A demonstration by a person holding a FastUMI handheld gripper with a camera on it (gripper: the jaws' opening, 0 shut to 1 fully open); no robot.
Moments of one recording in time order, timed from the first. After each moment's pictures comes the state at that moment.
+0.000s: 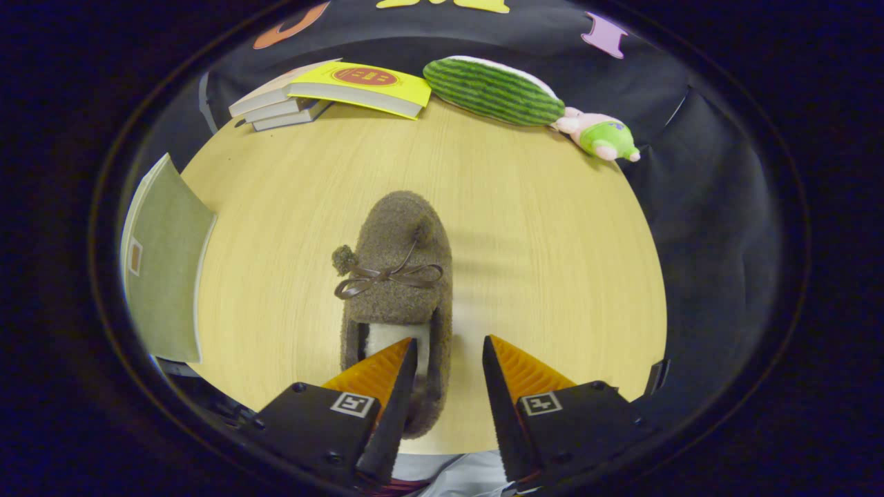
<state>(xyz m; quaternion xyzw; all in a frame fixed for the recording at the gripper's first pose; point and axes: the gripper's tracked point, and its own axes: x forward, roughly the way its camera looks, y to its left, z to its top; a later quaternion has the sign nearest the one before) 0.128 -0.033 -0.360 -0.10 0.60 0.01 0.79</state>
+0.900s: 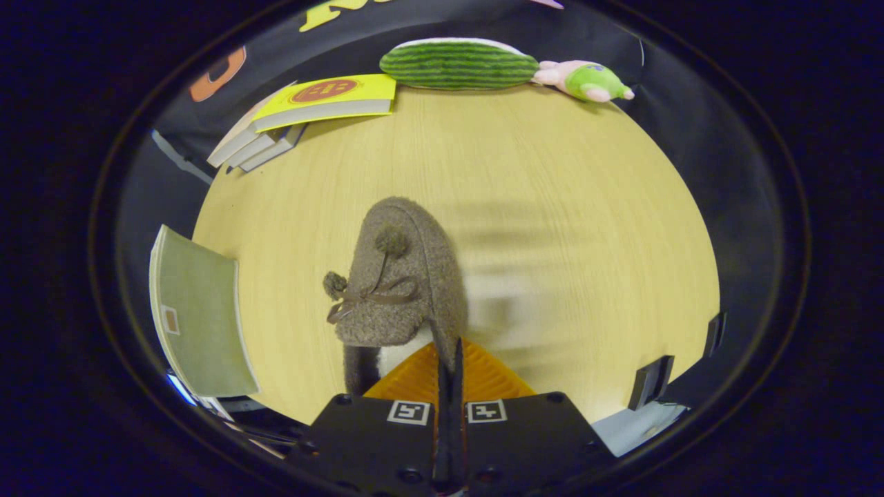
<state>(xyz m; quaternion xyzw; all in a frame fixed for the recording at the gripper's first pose) 0.124 -0.028 -0.354 0.05 0.63 0.00 0.77</state>
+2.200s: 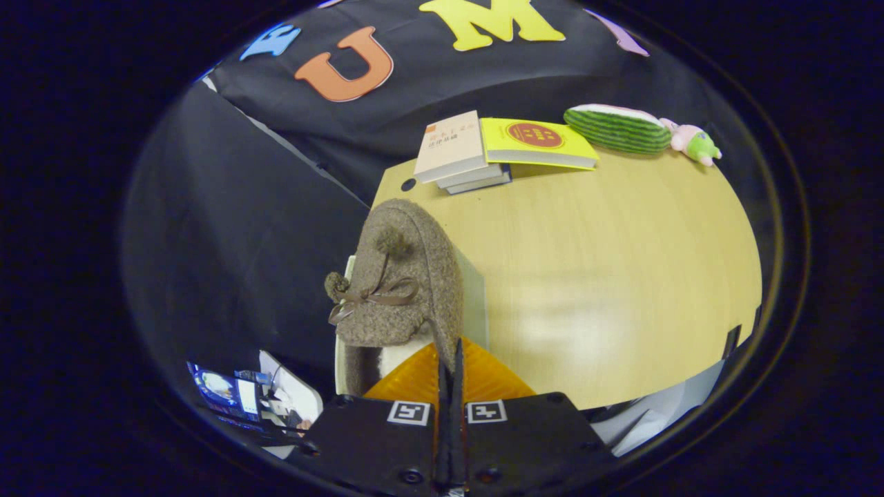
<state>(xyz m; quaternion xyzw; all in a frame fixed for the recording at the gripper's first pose) 0.087 0.285 -0.175 0.15 0.56 0.17 0.80</state>
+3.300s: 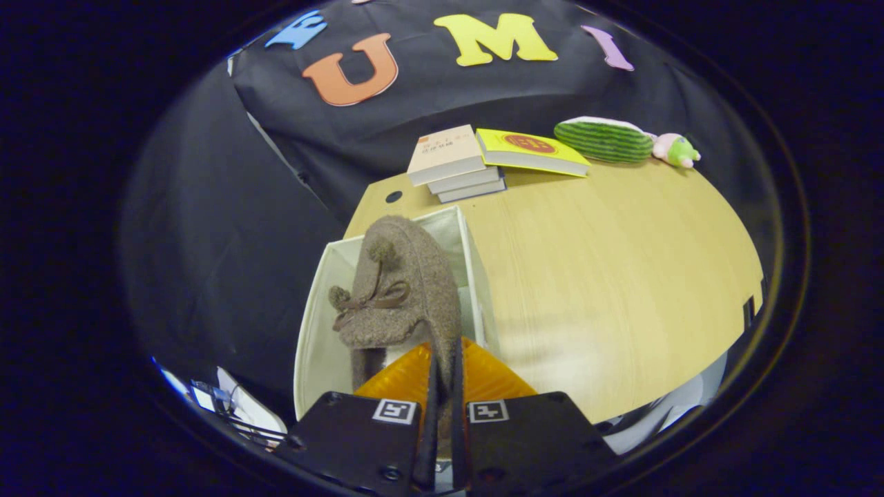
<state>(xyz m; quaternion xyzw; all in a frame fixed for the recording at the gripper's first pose) 0.068 0.332 -0.244 0.13 0.47 0.12 0.86</state>
